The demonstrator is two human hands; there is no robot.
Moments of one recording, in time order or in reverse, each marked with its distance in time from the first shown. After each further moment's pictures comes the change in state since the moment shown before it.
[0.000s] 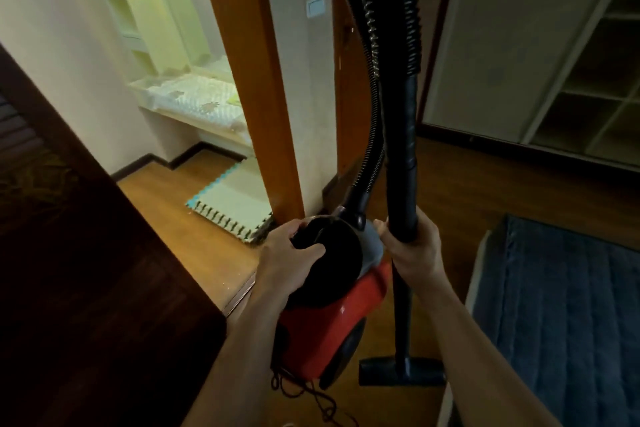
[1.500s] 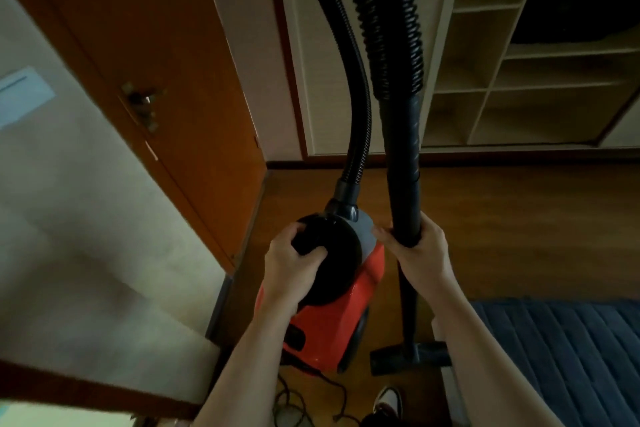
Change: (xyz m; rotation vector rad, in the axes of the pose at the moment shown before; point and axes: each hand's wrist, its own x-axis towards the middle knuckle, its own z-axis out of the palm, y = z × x) left_hand 0.612 0.218 0.403 0.032 -0.349 0.175; right_hand 0.519 0.306 -0.290 -0.374 0.444 0.316
